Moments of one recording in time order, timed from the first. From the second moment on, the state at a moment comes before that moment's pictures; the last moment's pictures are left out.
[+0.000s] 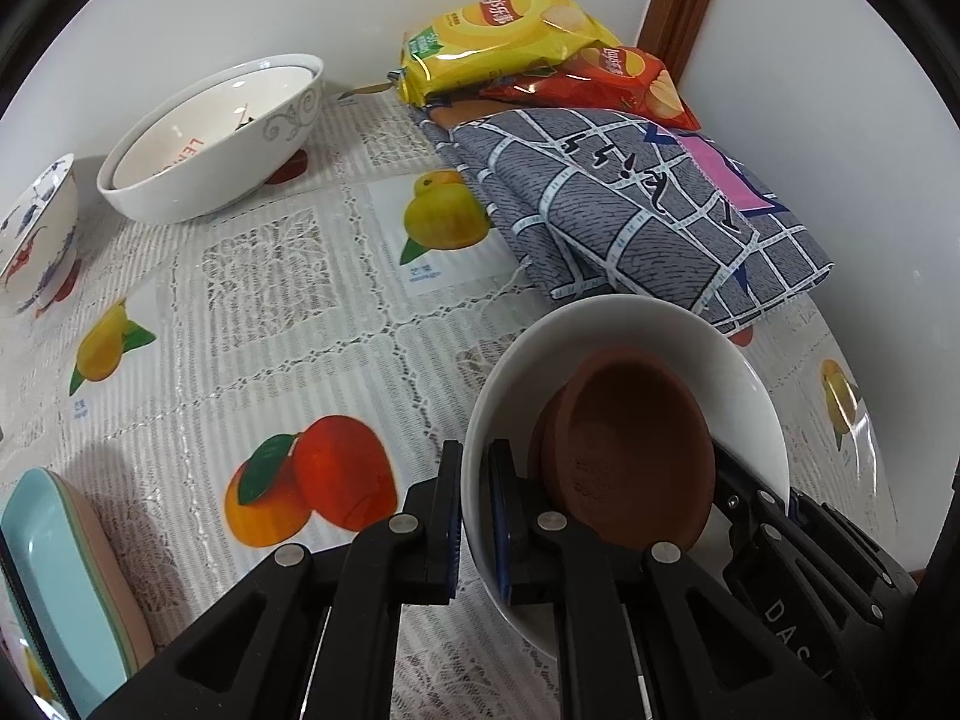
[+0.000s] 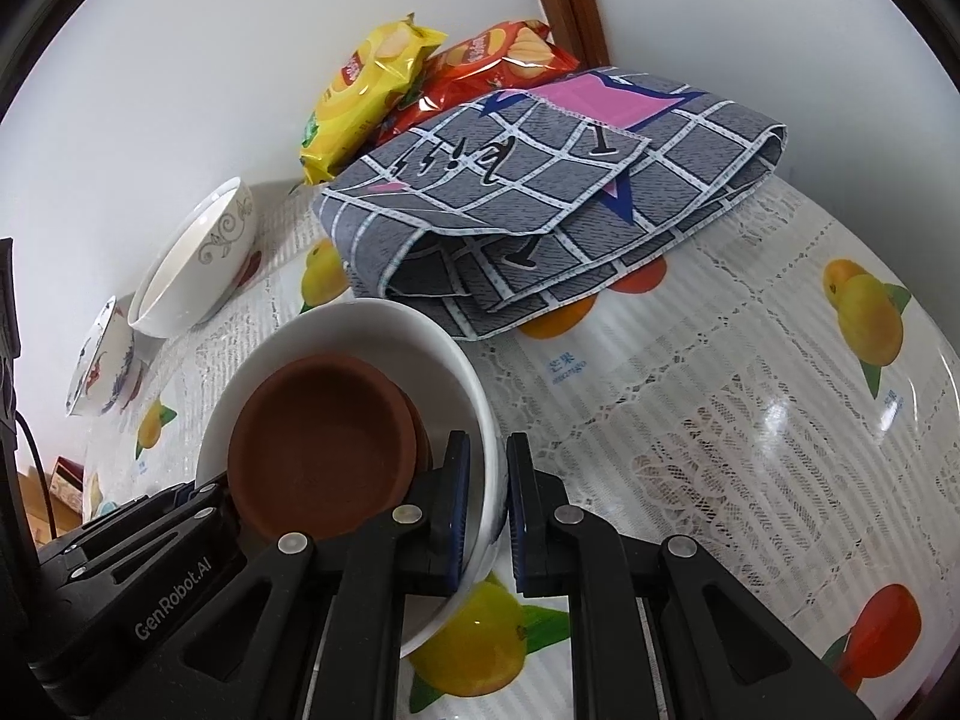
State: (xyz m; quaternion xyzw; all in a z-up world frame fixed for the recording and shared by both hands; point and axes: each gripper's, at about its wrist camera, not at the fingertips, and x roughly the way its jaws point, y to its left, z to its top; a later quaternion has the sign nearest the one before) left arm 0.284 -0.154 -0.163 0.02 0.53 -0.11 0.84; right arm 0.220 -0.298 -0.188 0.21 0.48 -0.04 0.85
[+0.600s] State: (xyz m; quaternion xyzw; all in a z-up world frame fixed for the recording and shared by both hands) left arm 0.276 -0.117 -0.142 0.01 0.52 -0.10 0.85; right arm 0.218 -0.270 -0.169 0.22 0.47 -0.02 0.86
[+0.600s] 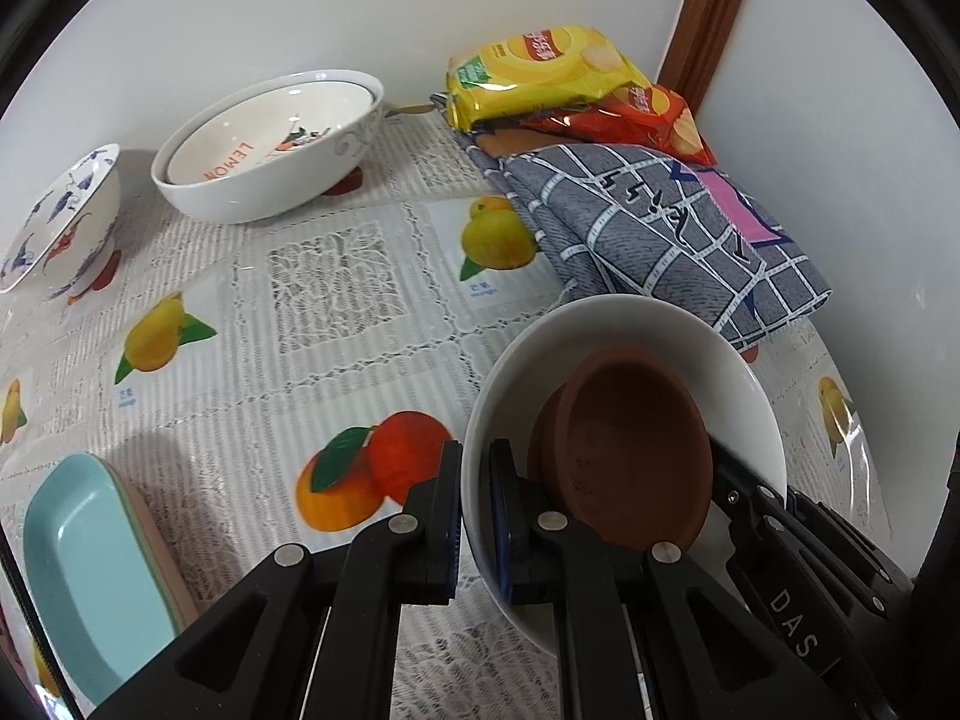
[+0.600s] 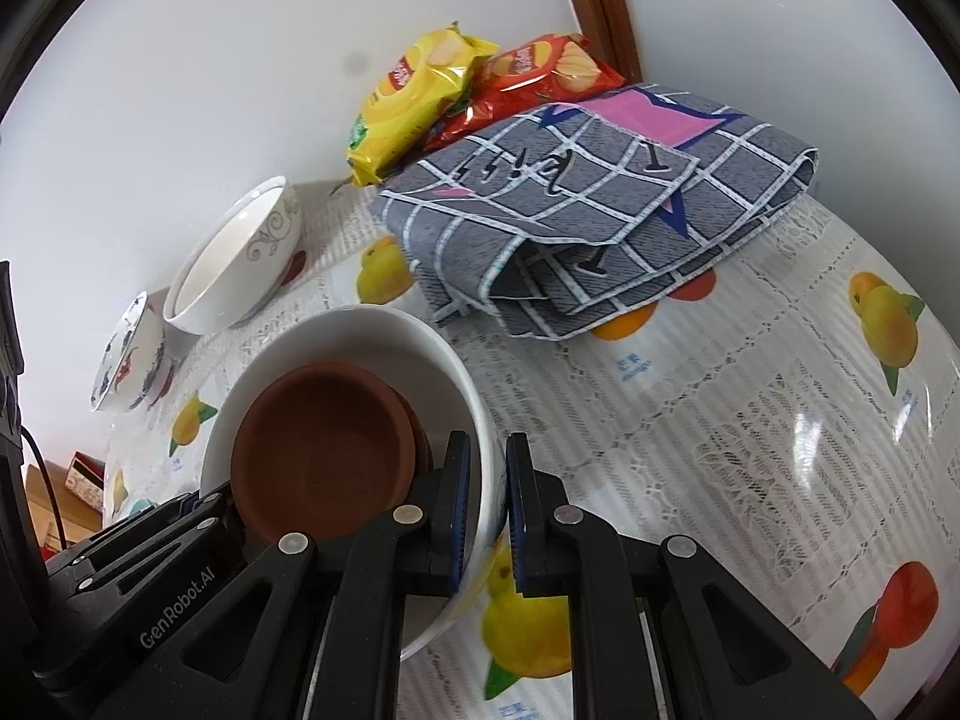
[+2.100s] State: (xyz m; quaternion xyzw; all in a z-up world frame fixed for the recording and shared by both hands) left arm 0.234 -0.032 -0.104 -0.03 0.49 -0.05 0.87; right arm 0.199 -0.200 -0.131 0.21 0.45 0.03 0.87
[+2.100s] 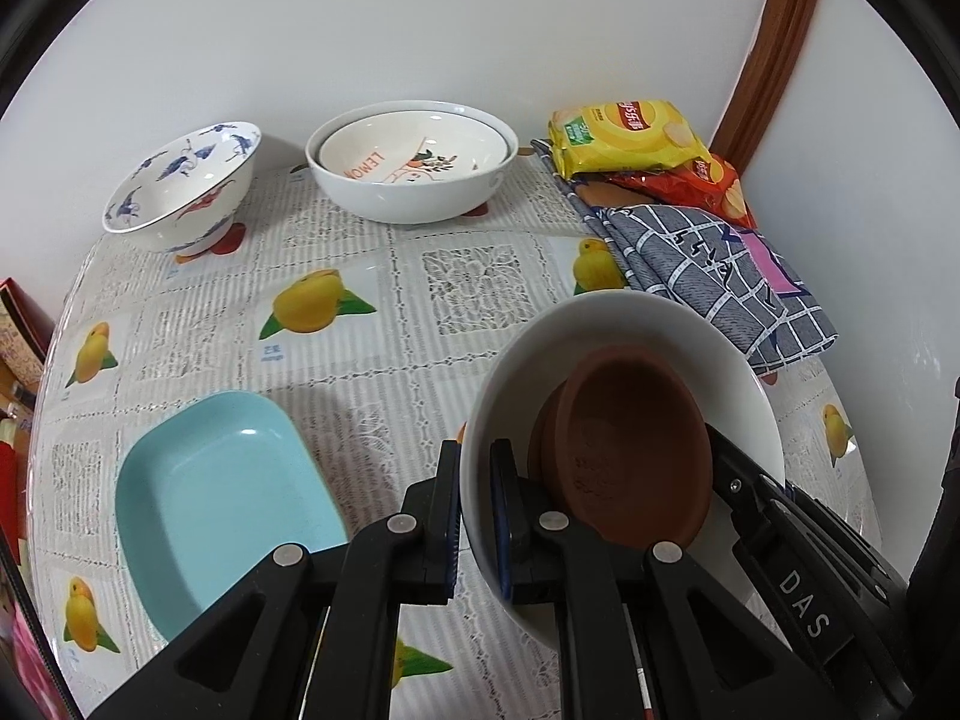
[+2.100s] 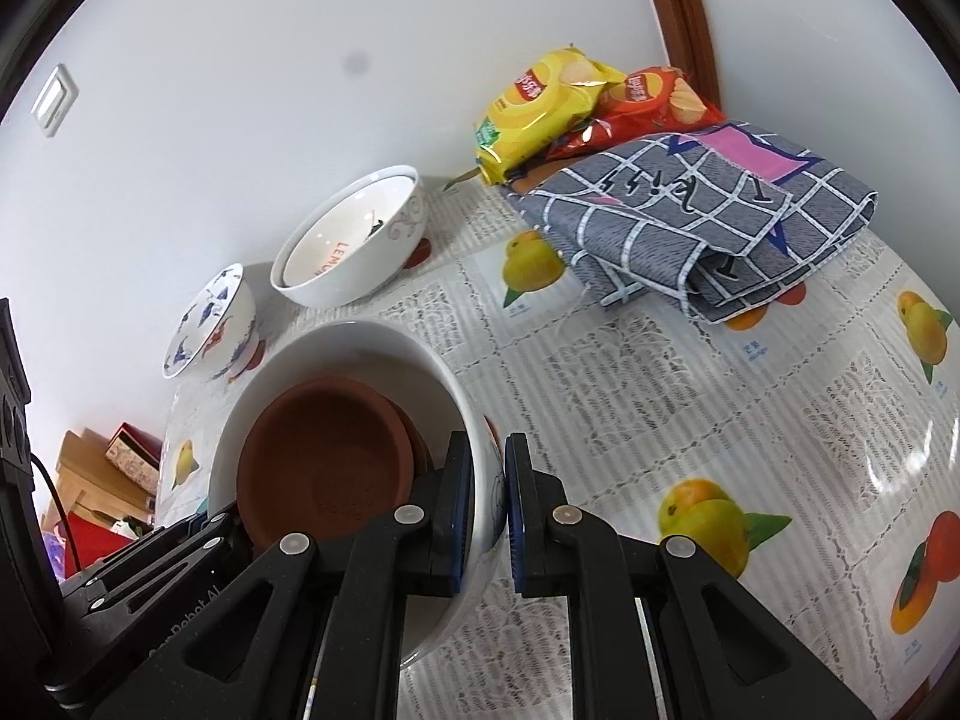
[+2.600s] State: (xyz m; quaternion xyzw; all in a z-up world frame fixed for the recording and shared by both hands) left arm 0.224 -0.004 -0.101 -0.04 0.49 -0.04 0.87; right arm 0.196 -0.172 -0.126 0.19 0.45 0.05 0.87
